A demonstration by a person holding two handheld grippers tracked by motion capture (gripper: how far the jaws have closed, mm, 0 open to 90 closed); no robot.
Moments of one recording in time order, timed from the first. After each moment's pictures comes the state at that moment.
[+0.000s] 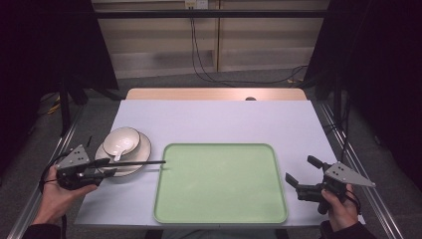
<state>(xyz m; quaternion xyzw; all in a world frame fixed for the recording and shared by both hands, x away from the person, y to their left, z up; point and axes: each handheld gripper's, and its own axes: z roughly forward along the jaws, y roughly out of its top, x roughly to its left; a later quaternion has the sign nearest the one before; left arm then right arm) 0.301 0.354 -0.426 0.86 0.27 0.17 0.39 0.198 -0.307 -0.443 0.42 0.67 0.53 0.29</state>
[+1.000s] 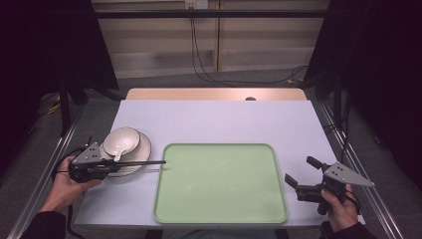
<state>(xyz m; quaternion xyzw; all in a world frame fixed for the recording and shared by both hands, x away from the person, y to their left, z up) 0.327 0.344 -0.442 0.90 0.20 0.15 0.35 0.199 -0.306 -0.444 0.42 0.68 0.53 0.29</state>
